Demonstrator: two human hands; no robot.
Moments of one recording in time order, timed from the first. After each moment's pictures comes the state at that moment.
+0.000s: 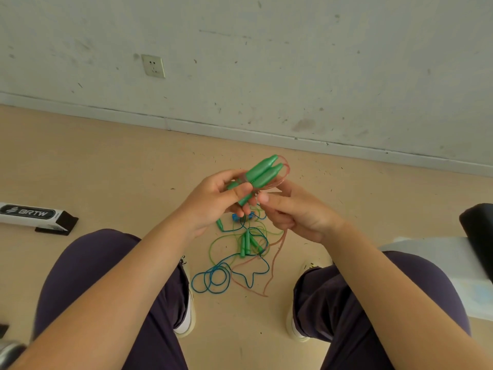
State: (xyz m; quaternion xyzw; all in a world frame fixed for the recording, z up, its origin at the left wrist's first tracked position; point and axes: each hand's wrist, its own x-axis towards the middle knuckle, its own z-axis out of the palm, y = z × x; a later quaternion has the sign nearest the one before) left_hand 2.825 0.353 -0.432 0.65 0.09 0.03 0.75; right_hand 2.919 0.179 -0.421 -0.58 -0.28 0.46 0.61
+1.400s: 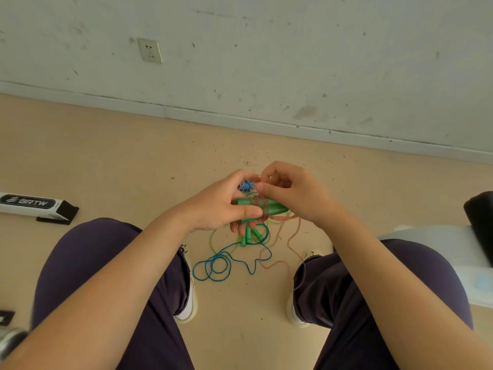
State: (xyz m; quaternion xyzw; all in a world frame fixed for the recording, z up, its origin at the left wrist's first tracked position) left_hand 2.818 0.353 -0.440 0.78 0.01 -0.11 0.62; right_hand 2.915 0.183 -0.418 -0.80 -0.31 0.22 0.47
